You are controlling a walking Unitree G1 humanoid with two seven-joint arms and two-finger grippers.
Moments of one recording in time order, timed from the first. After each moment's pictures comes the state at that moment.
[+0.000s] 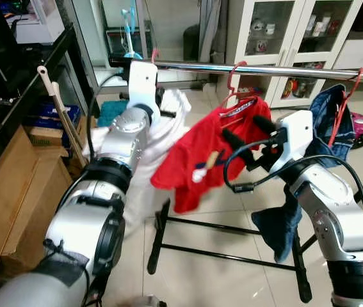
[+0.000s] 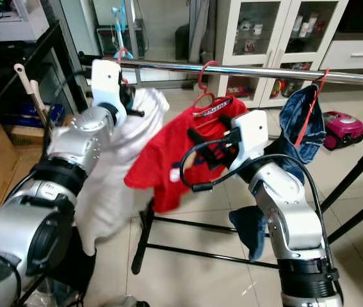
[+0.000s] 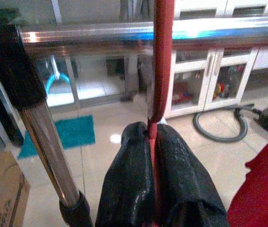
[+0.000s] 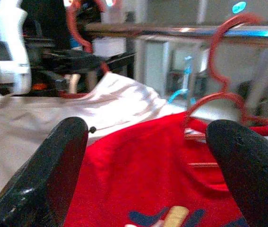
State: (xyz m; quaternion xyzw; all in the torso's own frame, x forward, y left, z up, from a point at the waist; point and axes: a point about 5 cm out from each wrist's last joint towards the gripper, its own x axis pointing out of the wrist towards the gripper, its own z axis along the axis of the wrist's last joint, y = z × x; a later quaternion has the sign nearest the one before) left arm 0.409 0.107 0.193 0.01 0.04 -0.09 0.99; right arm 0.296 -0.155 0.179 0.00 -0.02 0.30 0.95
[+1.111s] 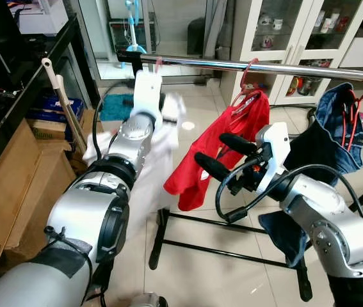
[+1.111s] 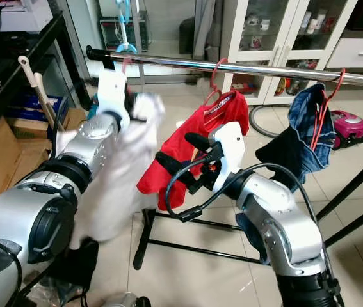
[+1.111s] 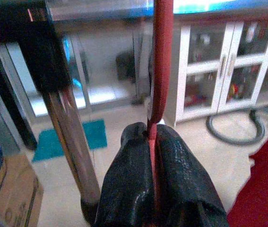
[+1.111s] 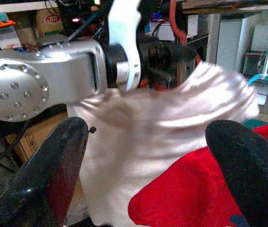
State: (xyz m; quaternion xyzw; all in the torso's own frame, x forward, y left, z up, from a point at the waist) left arm 0.411 0.102 0.191 0.03 0.00 -0.08 1.00; right arm 0.267 -0.125 0.178 0.04 0.02 0.41 0.91
